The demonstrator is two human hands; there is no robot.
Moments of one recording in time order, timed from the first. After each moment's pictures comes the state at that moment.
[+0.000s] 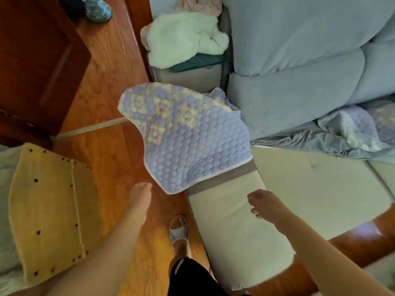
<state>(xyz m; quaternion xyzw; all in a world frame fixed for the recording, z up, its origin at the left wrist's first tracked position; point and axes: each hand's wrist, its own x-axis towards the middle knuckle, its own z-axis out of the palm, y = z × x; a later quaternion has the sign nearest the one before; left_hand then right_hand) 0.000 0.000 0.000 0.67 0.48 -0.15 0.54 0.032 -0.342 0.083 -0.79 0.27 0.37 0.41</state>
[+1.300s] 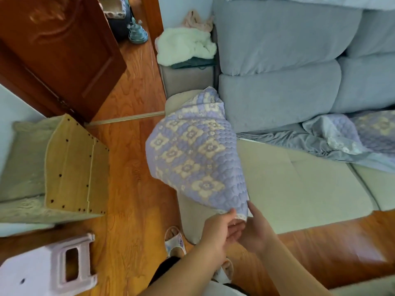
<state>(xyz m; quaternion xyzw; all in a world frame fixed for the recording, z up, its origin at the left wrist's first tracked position) -0.199 -0.378 0.155 0.37 0.46 -0.21 0.78 -0.154 -0.494 0.093 -0.30 0.37 0.46 0.76</state>
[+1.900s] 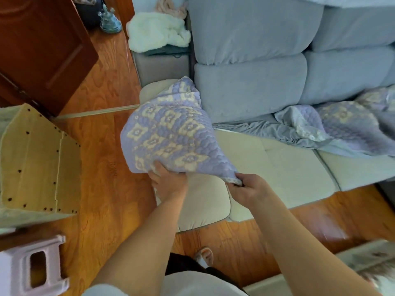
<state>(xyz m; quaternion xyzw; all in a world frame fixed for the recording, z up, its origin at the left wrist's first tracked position) -0.139 -0.324 0.065 0.79 0.45 -0.07 0.41 -0.096 -0.517 0.142 -0.13 0.49 0.26 0.82</state>
